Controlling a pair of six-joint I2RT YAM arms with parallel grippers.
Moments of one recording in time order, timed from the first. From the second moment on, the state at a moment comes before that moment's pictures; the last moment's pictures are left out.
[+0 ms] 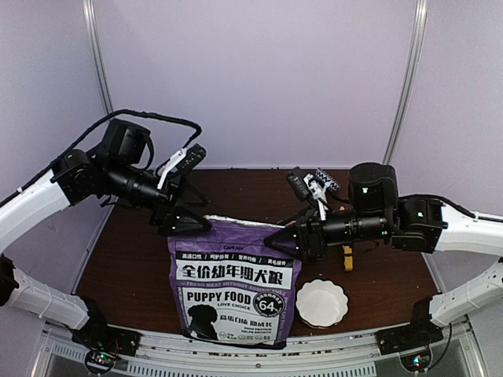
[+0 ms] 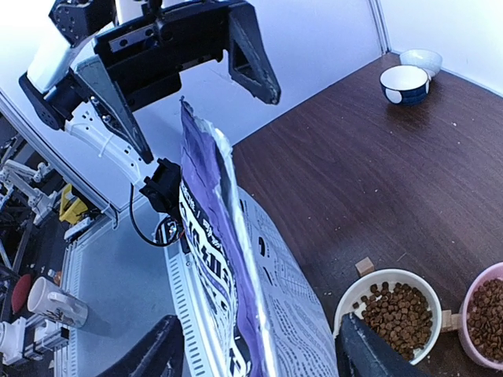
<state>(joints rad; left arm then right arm) -0.77 1.21 1.31 -0.73 0.66 0.16 1.09 1.16 1.01 -0.19 -0.24 0.37</state>
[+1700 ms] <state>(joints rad) -0.94 1.58 1.64 -0.94 0.71 0.30 1.07 1.20 0.99 -0.10 -0.33 0.35</state>
